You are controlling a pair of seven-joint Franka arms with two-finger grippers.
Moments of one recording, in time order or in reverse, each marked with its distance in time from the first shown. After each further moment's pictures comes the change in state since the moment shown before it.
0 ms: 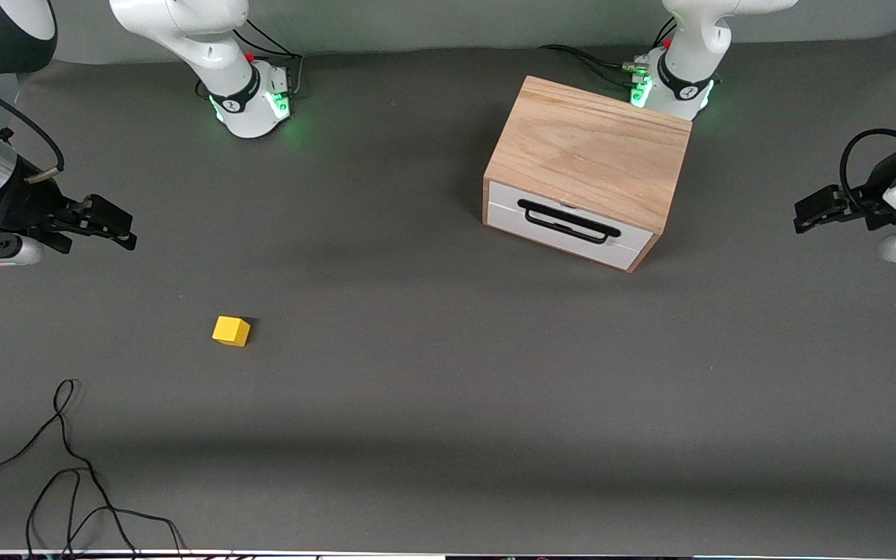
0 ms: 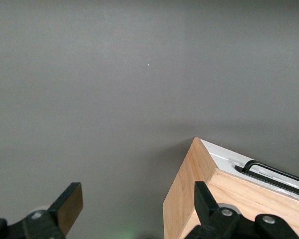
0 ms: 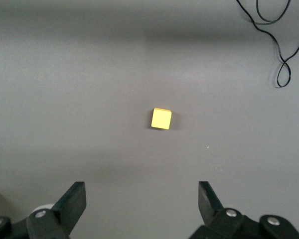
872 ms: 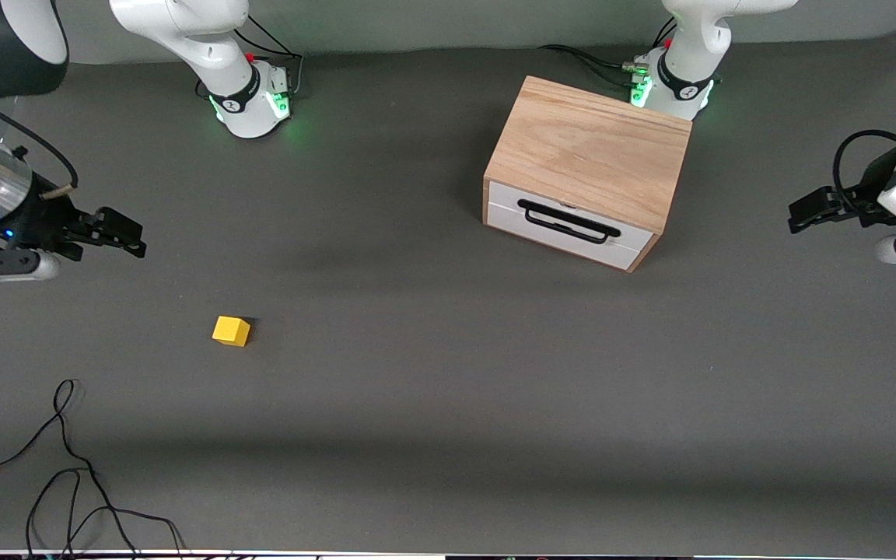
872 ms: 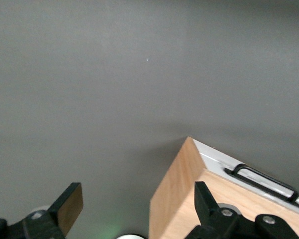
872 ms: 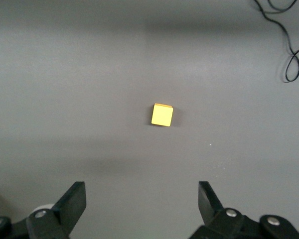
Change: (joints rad) left arm -0.004 0.000 -0.044 0.002 -0.010 -0.022 -0.164; right arm 0.001 0.058 0.002 -0.006 0.000 0.010 0.000
